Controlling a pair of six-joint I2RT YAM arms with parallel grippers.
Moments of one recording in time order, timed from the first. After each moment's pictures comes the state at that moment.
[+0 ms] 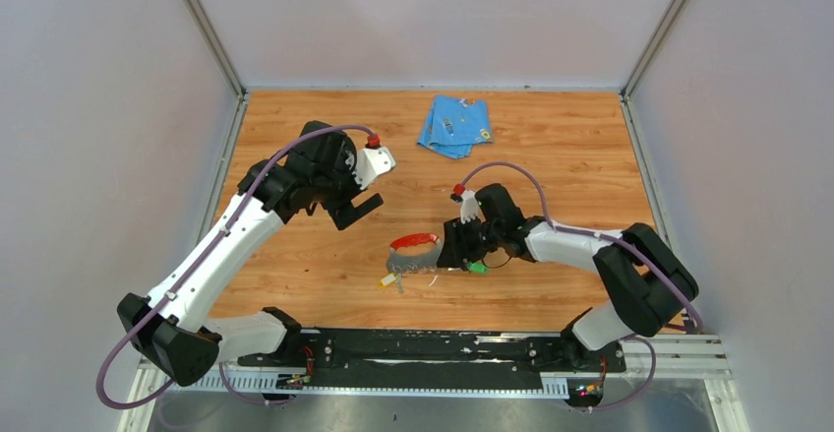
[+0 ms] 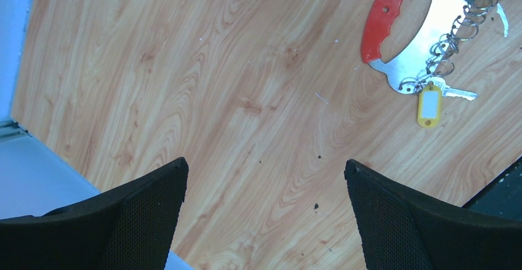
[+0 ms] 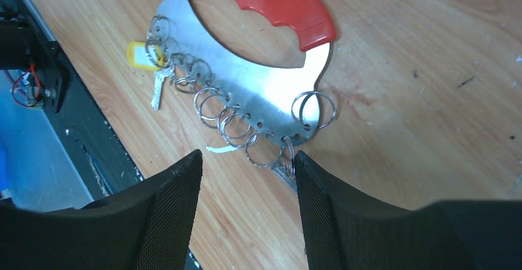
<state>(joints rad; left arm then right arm) -0.53 1.19 1.27 -0.94 0.03 0.56 0.64 1.50 0.64 0.03 -0.52 0.30</state>
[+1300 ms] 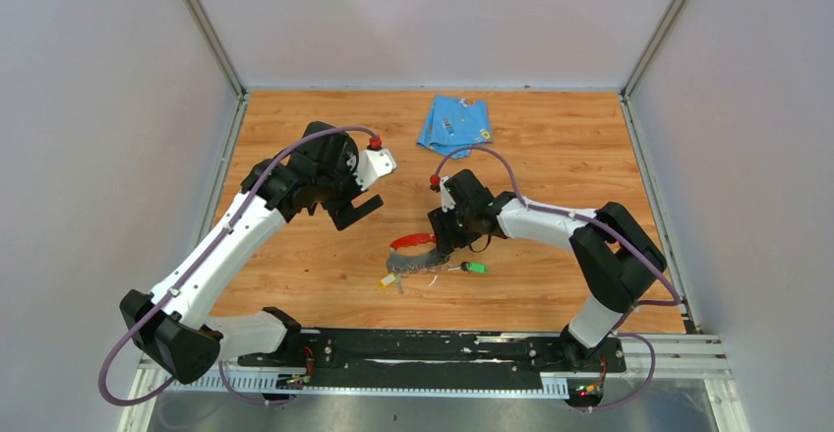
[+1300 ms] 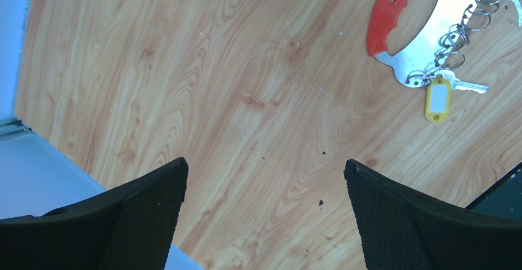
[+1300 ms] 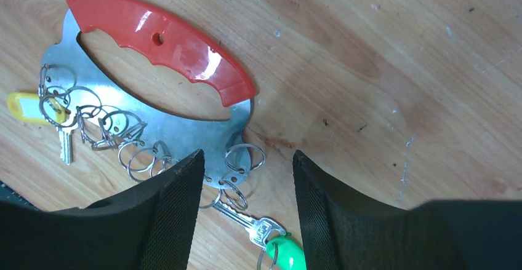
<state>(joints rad) -0.53 1.20 1.26 -0.94 0.02 0.57 0.72 1.65 0.92 -0.28 -0.20 0.19</state>
